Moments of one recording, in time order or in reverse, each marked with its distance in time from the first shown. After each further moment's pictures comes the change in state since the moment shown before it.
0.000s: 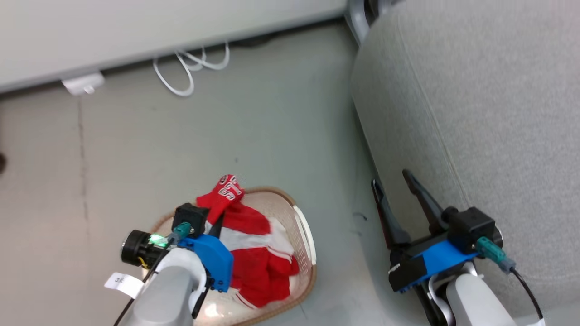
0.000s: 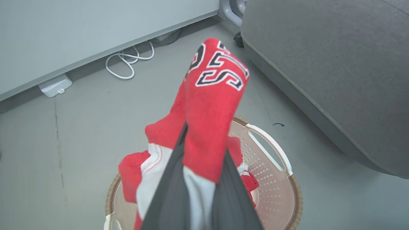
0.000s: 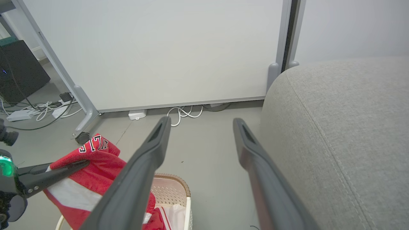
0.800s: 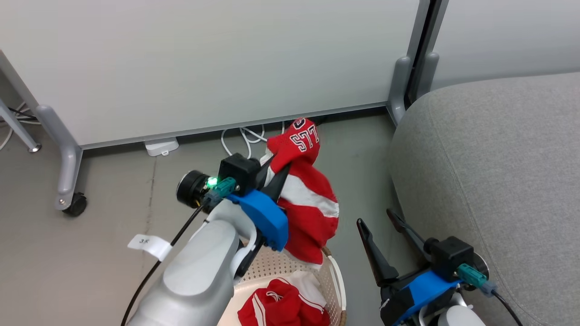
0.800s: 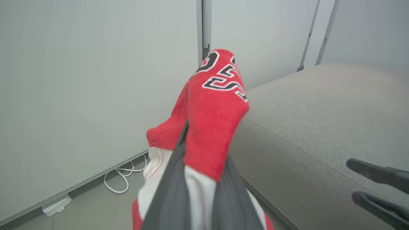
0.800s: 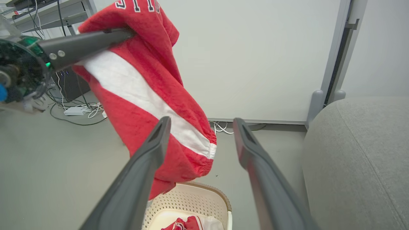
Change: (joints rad) left arm -0.055 -0.010 -0.253 -0.376 -0.254 -0.005 0.071; right arm 0.112 0.000 0.050 -0.013 0.004 0.000 0.062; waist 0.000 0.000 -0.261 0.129
